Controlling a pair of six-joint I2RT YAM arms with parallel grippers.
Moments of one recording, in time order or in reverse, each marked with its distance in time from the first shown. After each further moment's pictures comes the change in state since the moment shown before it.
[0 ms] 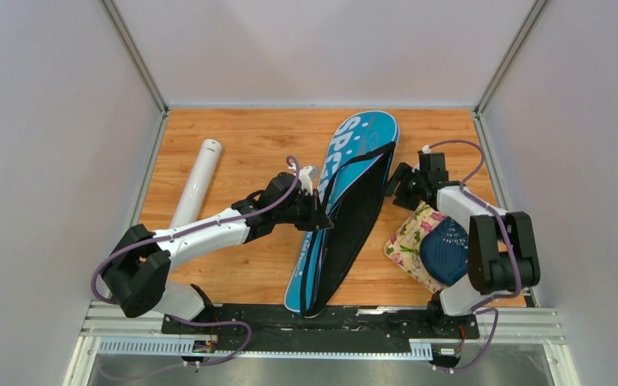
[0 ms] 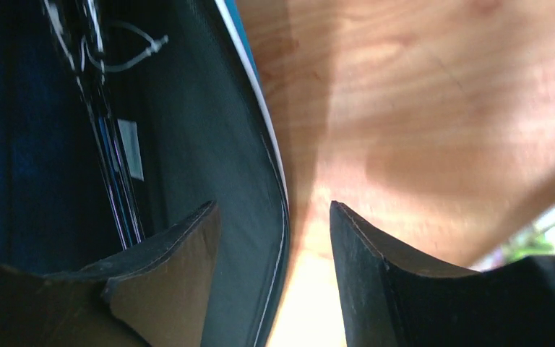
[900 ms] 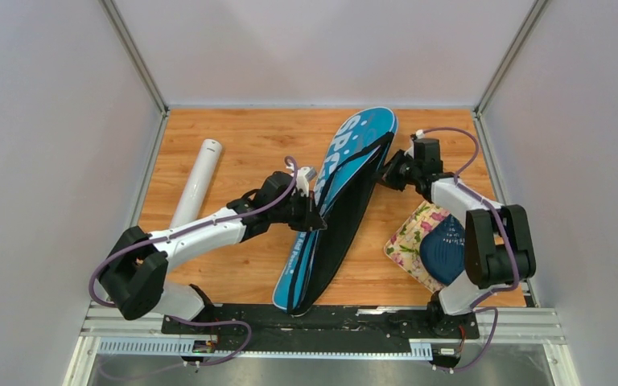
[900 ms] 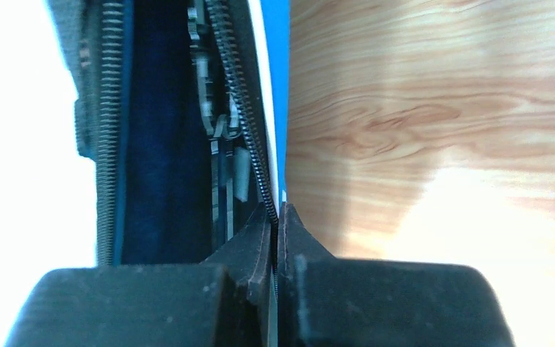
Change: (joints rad) left arm 0.041 -0.018 -0.016 -0.034 0.026 0.085; right arm 0.038 0.139 0.111 0.220 -0.121 0.117
